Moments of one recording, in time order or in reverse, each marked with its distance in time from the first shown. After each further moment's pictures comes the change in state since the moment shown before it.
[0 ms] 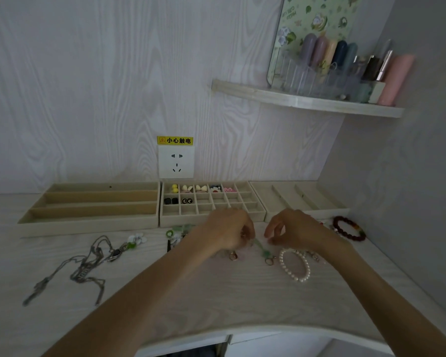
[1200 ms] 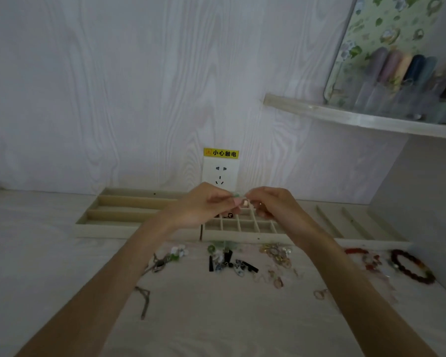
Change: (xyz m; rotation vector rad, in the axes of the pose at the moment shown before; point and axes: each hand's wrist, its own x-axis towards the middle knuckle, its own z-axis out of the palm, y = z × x) left_hand -0.056 -0.094 -0.073 -0.653 0.218 -0.129; right_hand 0.054 -0.113 -0.003 0.912 0.066 -0.099
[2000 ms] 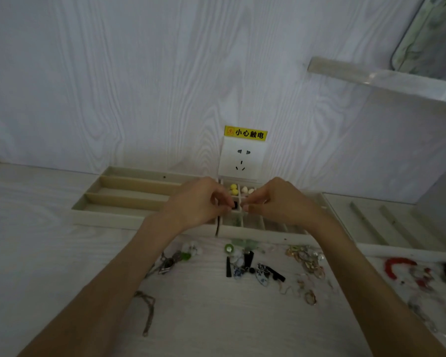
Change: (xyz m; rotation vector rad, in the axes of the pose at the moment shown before) left_hand 0.019 -0.068 -0.008 0.398 0.149 -0.096; right_hand 0.057 0.014 0.029 -0.659 -0.184 -0.098
